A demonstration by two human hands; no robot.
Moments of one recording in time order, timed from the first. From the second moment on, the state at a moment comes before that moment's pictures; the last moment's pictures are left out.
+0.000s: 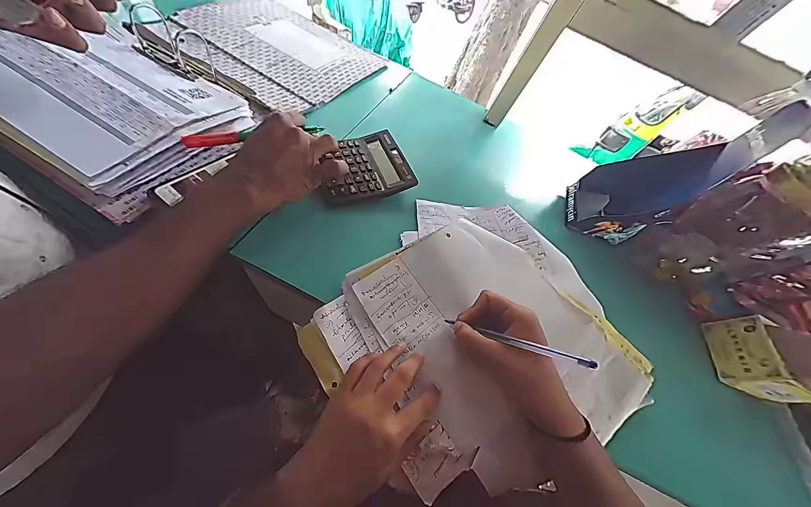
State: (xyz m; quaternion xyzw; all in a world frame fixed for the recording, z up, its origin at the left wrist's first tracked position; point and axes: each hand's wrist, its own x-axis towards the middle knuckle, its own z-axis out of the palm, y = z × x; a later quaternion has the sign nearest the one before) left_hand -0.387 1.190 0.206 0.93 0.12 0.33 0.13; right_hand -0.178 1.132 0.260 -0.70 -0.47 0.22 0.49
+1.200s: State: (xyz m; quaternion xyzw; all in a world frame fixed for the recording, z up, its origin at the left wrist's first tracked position) left_hand -0.400 1.217 0.190 0.91 0.09 0.35 0.18; right_hand -0.228 1.119 0.240 -0.66 -0.55 0.17 0.49
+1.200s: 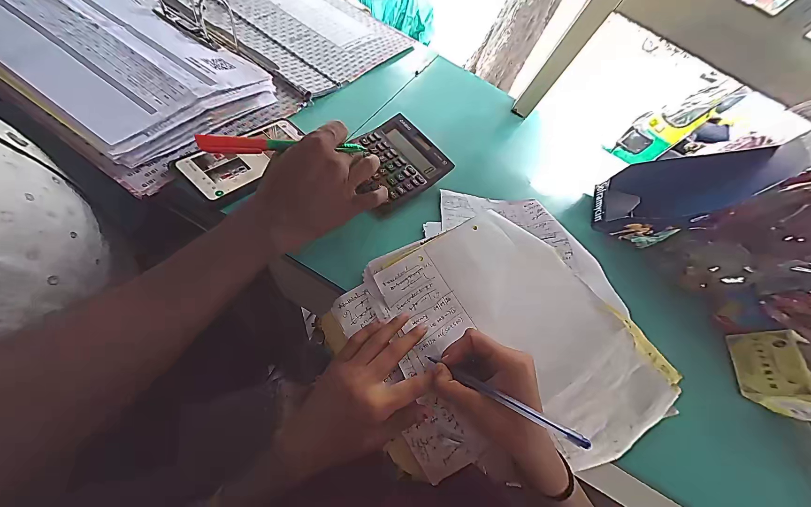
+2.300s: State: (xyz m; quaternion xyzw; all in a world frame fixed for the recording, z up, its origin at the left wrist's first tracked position) left_hand -0.402 1.217 0.211 0.92 0.11 0.29 0.24; right_hand -0.225 1.121 0.243 -0.69 -0.50 0.15 0.50
